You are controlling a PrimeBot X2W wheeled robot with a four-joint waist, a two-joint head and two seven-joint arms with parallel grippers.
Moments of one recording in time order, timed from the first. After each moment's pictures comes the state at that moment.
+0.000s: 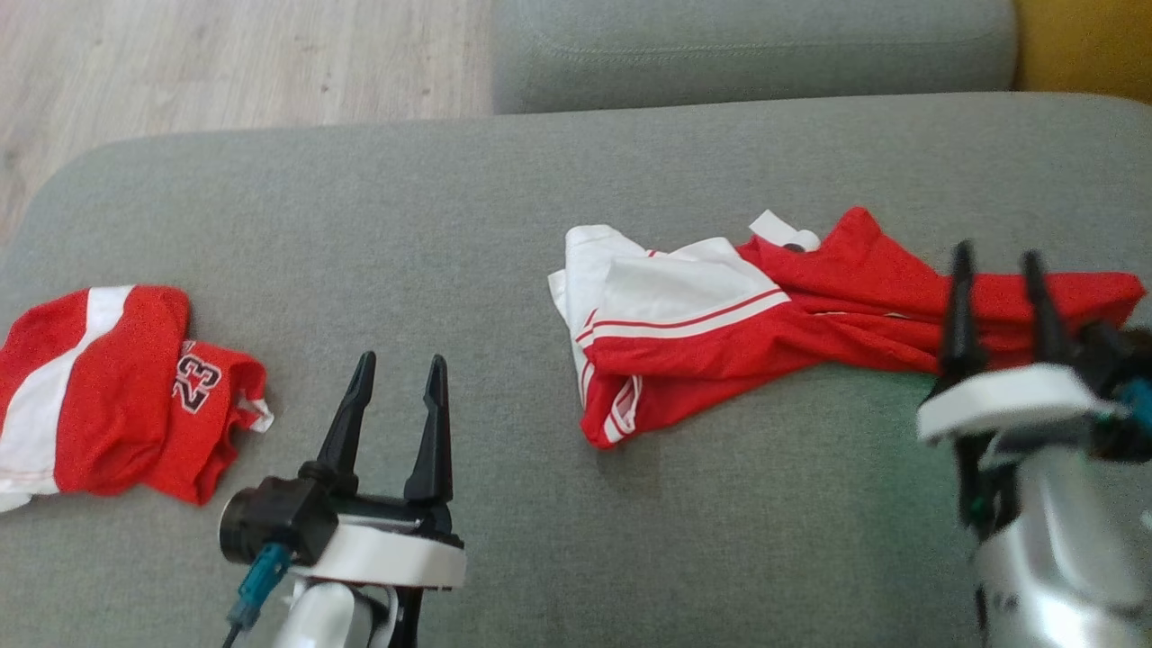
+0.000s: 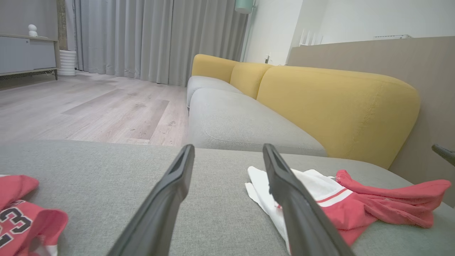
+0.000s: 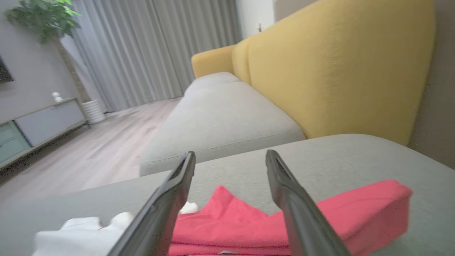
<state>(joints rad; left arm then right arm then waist) -0.11 0.05 -0.28 0.20 -0.30 -0.04 -0.25 -0.42 -0.05 -0.23 0.62 0.11 0.12 -0.25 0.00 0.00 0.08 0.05</state>
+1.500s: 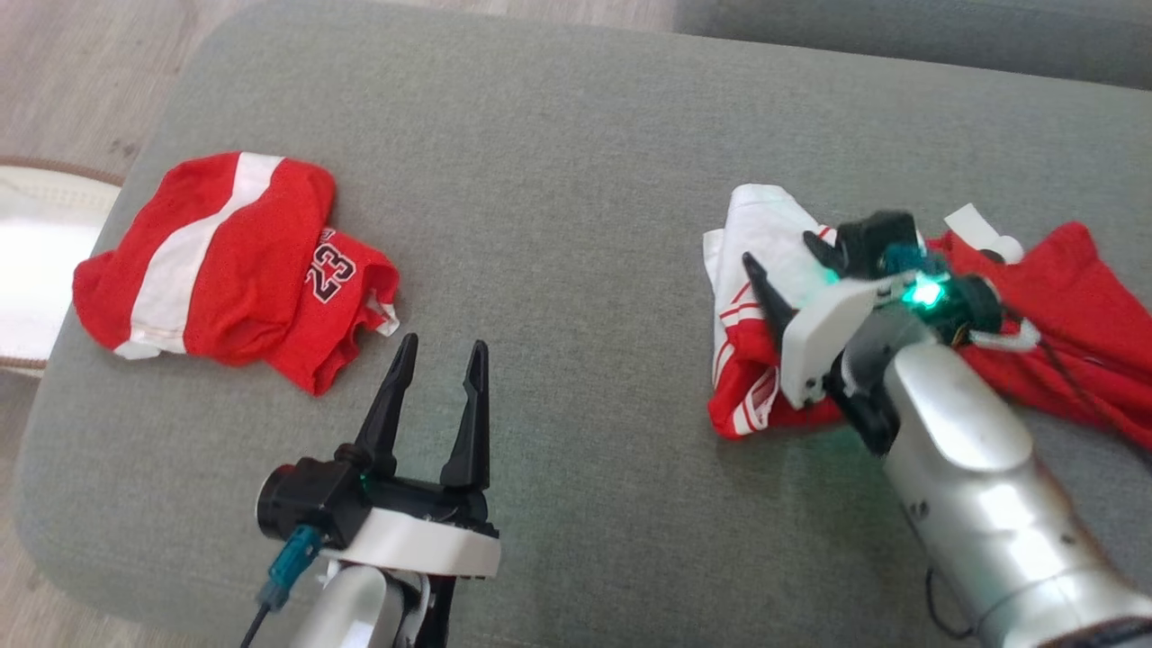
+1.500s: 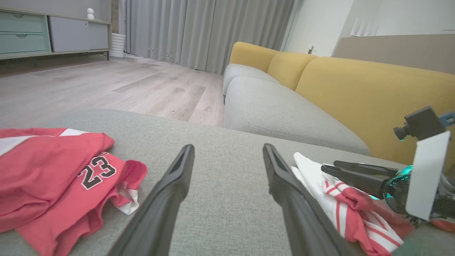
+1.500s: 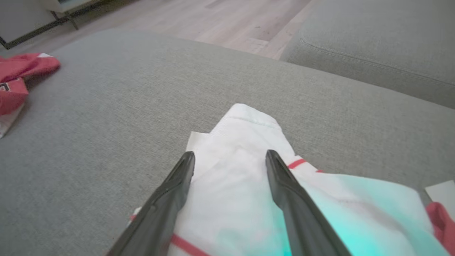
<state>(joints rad) -0.14 0.05 -0.37 0.19 -0.35 -0.03 -0.25 -0.65 -0.09 0.35 0.85 0.19 0.12 0.06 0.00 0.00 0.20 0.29</state>
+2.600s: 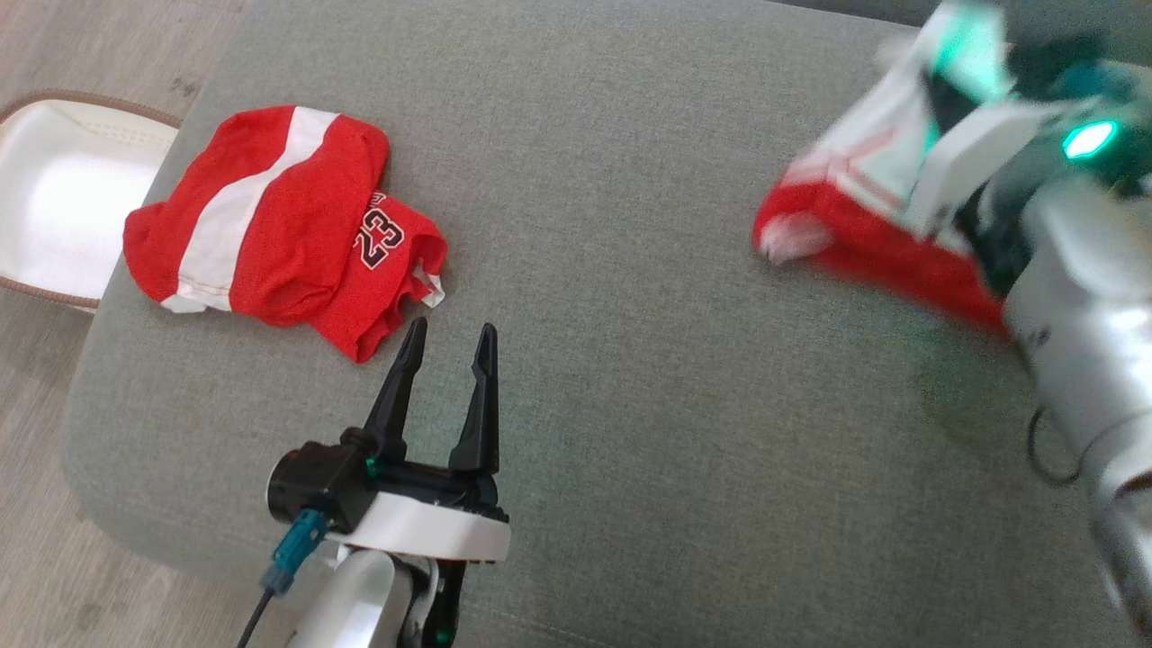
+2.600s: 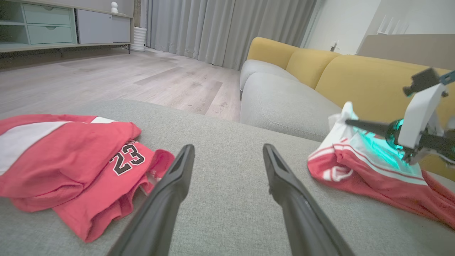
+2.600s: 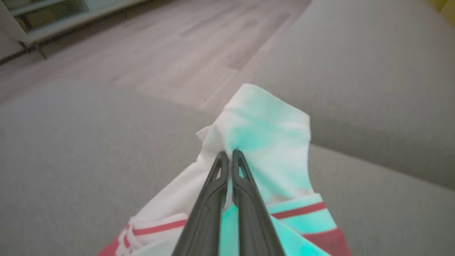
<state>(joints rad) -0.17 0.05 -0.40 0.19 -0.39 -0.02 -0.25 -1.01 -0.21 0.40 1.20 0.32 0.12 -0.03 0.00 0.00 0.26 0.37</state>
